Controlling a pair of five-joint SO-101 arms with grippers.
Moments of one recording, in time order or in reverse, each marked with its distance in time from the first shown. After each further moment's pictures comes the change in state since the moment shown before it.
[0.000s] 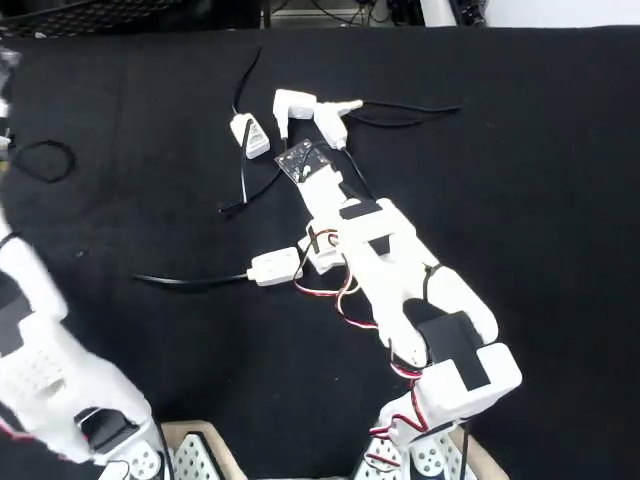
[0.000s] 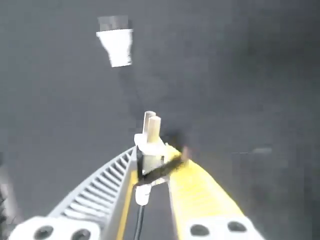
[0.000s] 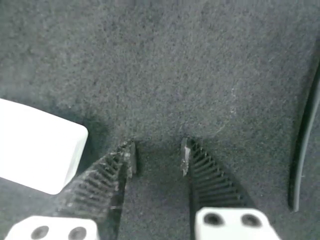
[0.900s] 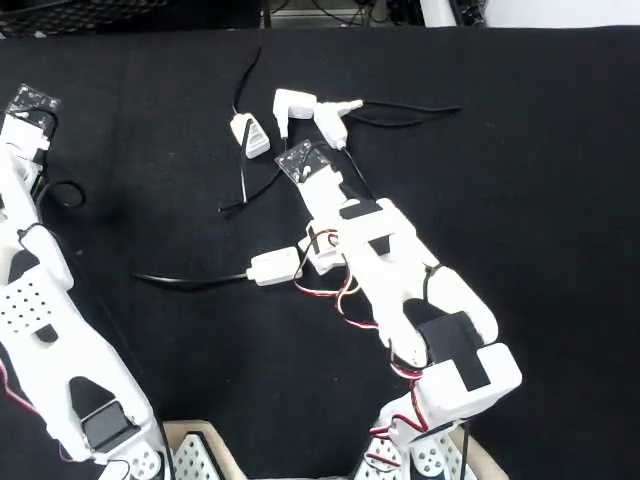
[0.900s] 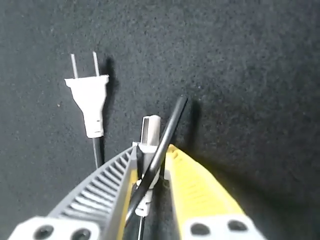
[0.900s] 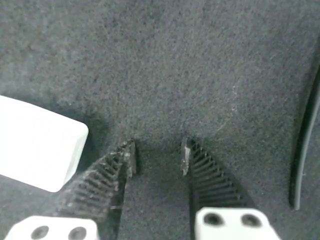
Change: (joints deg) left arm 1.7 35.0 -1.3 -38.0 -3.5; right arm 0.0 0.0 0.0 0.3 0.0
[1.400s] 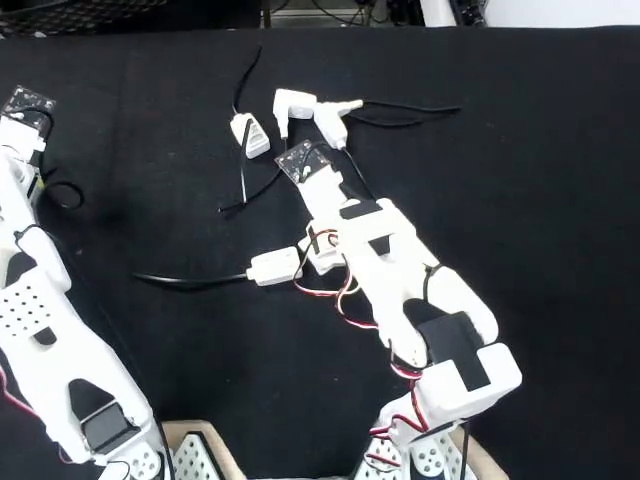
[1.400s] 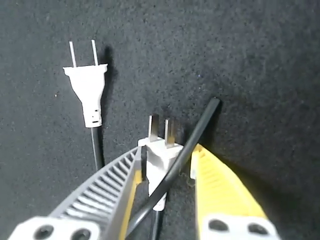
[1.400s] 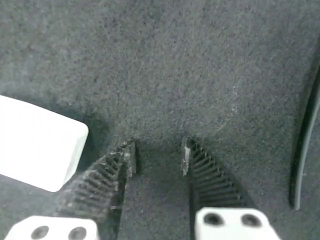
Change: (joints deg) left arm -0.3 0.9 1.7 -1.3 0.0; right arm 0.0 0.0 0.0 0.3 0.0
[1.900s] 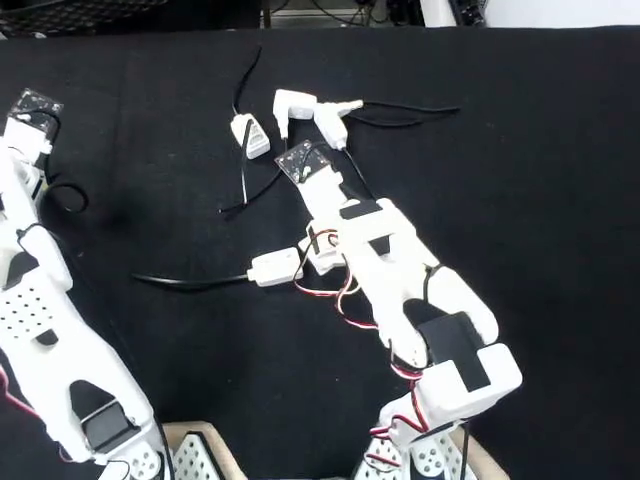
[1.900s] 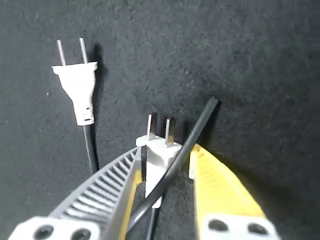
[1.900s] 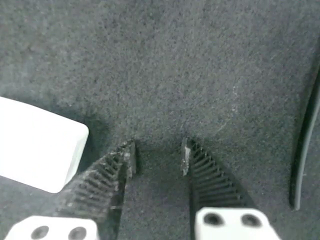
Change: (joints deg) left arm 1.3 -3.3 5.4 -0.3 0.0; right arm 0.0 0.0 0.0 0.2 0.0
